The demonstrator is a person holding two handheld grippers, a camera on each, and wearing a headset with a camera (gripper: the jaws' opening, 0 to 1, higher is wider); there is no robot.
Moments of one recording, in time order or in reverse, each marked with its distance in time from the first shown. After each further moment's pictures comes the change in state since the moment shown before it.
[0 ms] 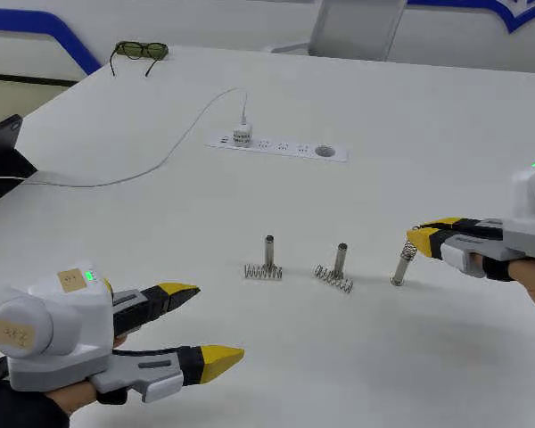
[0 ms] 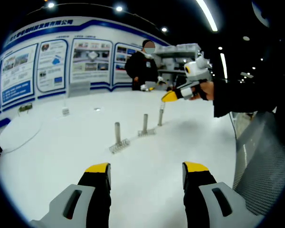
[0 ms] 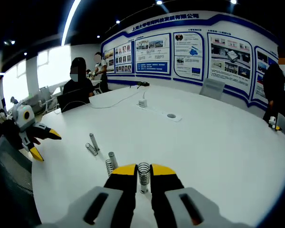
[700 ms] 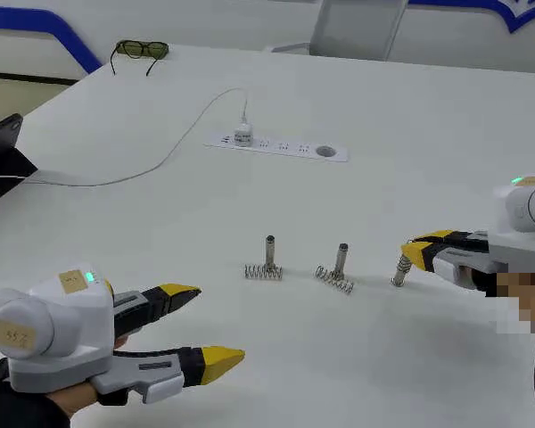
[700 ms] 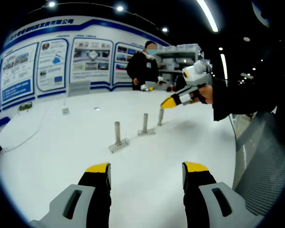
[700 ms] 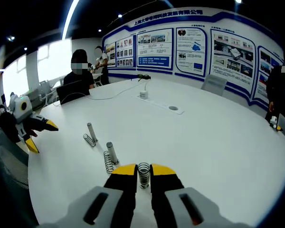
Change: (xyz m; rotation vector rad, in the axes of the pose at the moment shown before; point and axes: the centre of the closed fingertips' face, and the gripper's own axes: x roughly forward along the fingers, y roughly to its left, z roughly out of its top) left arm 0.001 0.002 -0.002 -0.009 -0.001 0.000; right arm 0.013 0.003 -0.020 -0.021 0.056 0.003
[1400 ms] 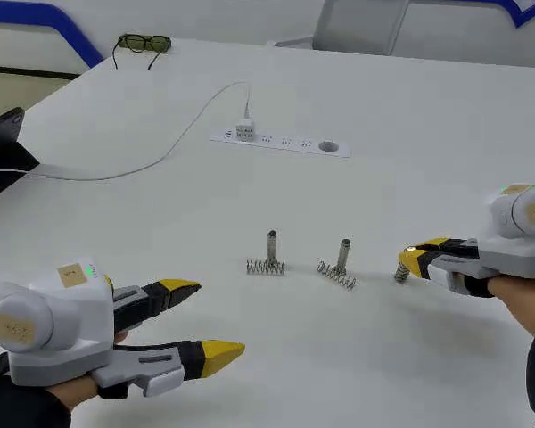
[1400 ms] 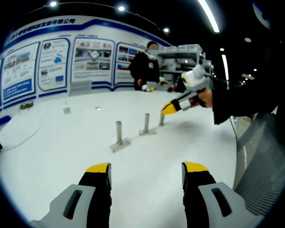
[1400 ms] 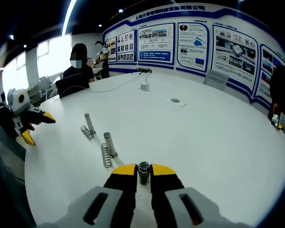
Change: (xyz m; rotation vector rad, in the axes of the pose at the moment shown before) left arm -0.001 0.001 0.000 -0.008 -0.003 0.009; right arm 0.010 0.002 -0.017 -0.006 0.044 0.007
